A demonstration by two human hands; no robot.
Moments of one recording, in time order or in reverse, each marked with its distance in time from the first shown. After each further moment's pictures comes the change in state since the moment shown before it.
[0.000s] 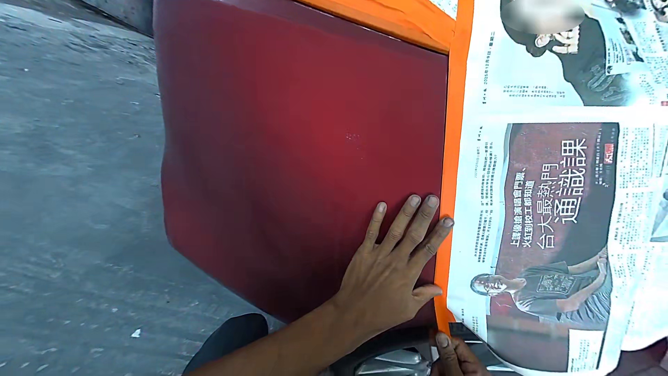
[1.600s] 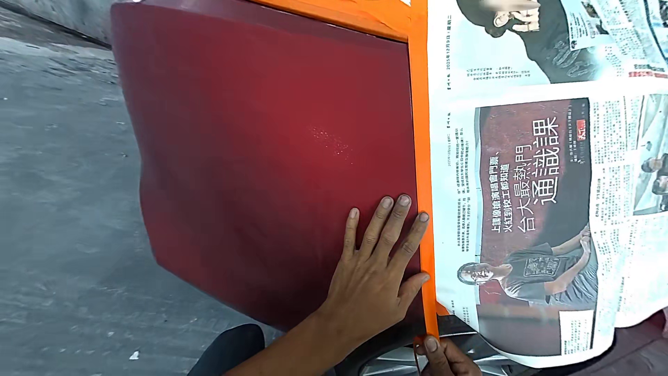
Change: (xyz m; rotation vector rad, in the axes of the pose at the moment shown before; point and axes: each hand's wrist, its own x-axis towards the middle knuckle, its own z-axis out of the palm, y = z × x) left_hand -0.007 0.006 0.007 -0.076 0.085 -0.053; right_hand -0.008 0.001 0.000 0.144 -0.080 0.046
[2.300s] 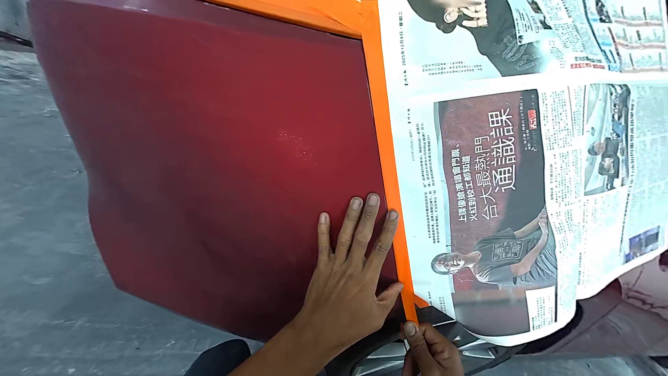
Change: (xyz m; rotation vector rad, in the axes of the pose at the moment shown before) left_hand -0.004 0.005 -0.001 0.020 -0.062 0.008; right_hand 0.008 0.003 0.001 -0.091 0.054 -0.022
